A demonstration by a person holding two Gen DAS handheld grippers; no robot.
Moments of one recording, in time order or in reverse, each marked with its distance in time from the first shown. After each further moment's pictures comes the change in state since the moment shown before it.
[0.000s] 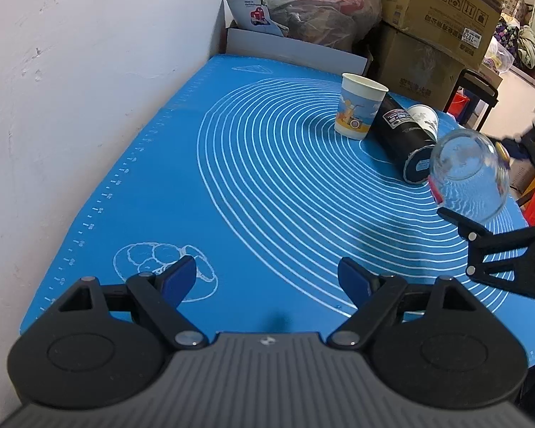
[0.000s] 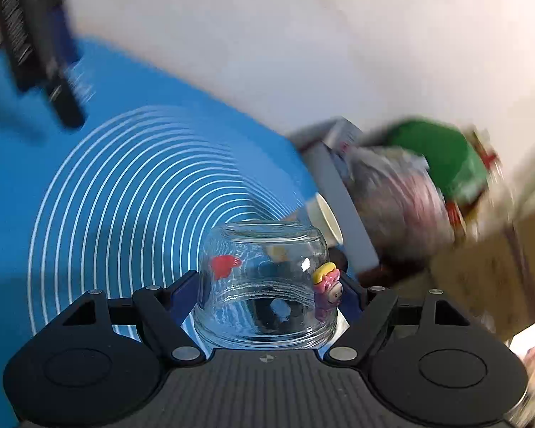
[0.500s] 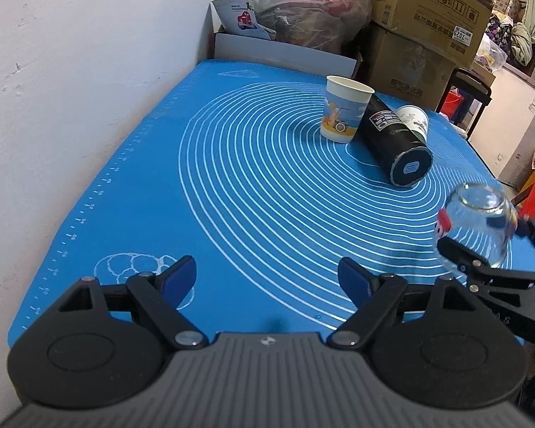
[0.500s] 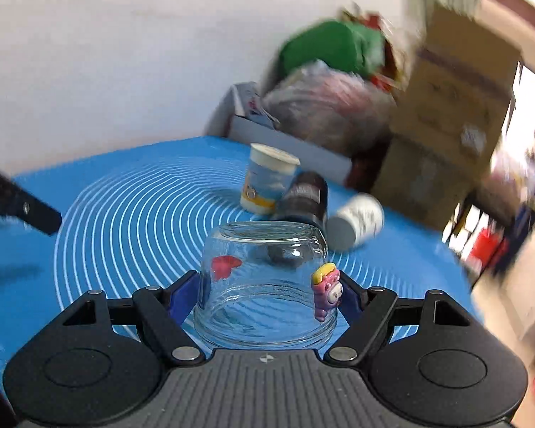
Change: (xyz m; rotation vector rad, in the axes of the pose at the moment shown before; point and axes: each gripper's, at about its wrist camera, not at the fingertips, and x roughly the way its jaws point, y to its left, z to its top) left arm 0.004 -0.017 0.003 0.021 -0.013 -0.010; right arm -0.034 -0.010 -0.056 0.731 0.015 -0.027
